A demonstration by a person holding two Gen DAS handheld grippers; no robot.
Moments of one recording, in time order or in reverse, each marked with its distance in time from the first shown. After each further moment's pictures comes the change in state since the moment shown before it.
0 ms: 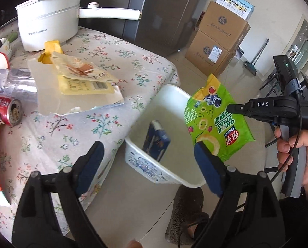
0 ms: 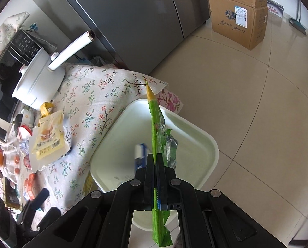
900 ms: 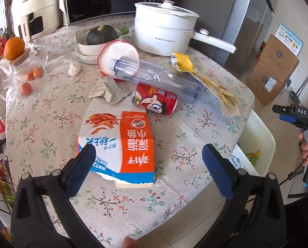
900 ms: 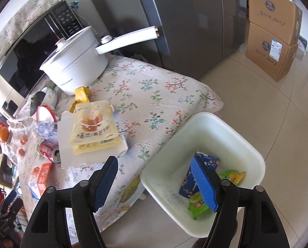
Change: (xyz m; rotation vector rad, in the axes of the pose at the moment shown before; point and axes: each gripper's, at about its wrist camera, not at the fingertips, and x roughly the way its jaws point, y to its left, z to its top) left arm -0.121 0.191 -0.035 -0.214 -0.076 0.320; right arm -0.010 0.143 -0.012 -0.212 -0.083 0.060
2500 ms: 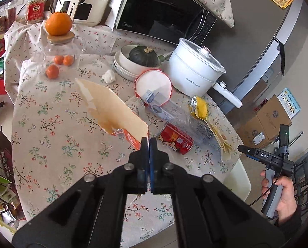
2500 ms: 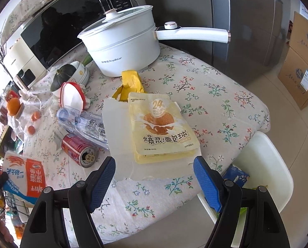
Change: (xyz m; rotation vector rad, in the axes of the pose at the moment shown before) left arm -0.057 0.086 0.001 -0.301 -0.158 -0.100; right arm 0.049 0.118 0.007 -0.199 0.050 0.050
